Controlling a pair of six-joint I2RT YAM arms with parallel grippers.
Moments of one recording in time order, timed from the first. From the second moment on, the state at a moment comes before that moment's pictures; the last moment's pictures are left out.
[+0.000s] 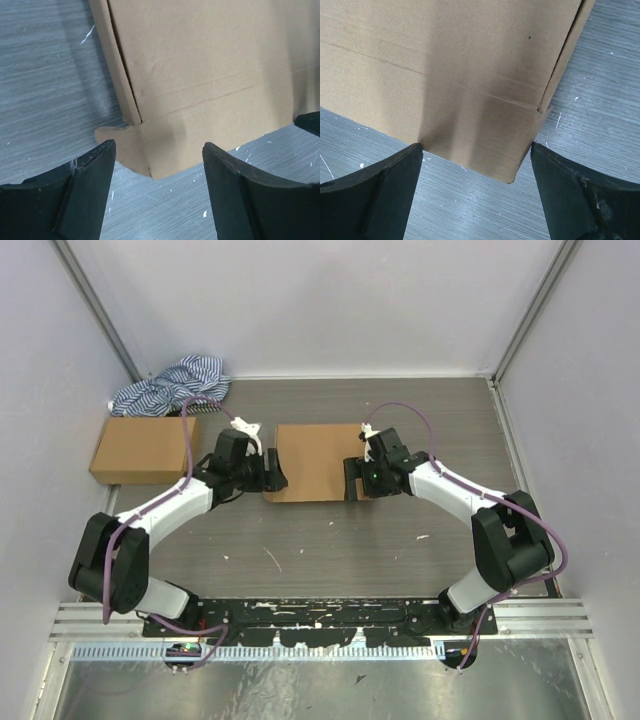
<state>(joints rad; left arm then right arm) -0.44 1.44 0.85 -0.16 0.16 -0.40 0.48 1.55 0.99 -0.42 -0.12 0.30</state>
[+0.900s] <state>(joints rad) -0.48 1.53 0.84 -0.12 0.25 -0.40 0.48 1.55 0.99 -0.42 -0.15 0.30</state>
